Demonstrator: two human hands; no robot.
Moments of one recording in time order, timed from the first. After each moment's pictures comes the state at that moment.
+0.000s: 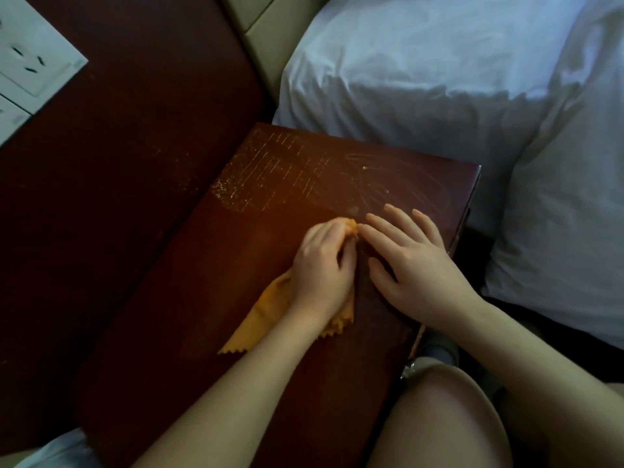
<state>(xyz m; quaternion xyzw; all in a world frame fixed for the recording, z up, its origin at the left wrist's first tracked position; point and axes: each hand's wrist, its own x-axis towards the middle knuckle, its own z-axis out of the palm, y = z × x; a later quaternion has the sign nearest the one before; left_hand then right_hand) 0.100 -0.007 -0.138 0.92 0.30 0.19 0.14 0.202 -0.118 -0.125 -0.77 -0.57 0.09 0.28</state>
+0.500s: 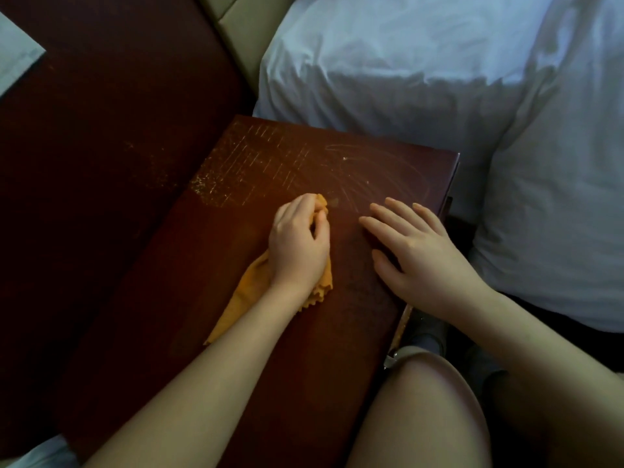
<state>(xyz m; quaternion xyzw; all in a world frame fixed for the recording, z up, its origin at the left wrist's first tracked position) 0.118 0.006 -0.137 0.90 0.37 0.21 0.12 0.219 -0.136 -0.131 -0.78 -0.56 0.10 0.27</state>
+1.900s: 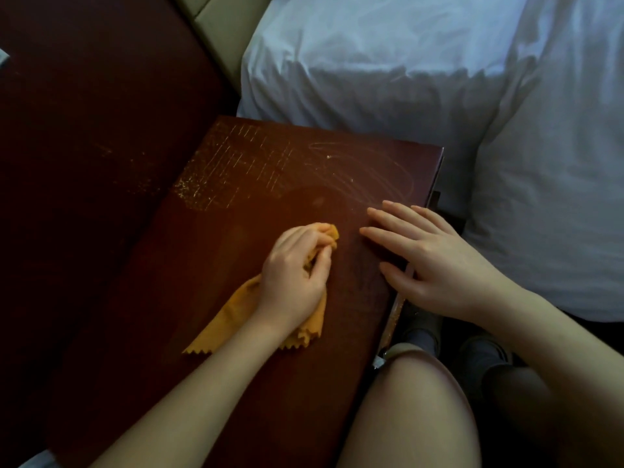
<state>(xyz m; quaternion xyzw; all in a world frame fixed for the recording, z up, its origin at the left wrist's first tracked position) 0.093 -0.015 -0.133 0.93 0.24 0.18 0.19 0.239 -0.159 -0.134 -0.74 -0.60 0.13 0.28</state>
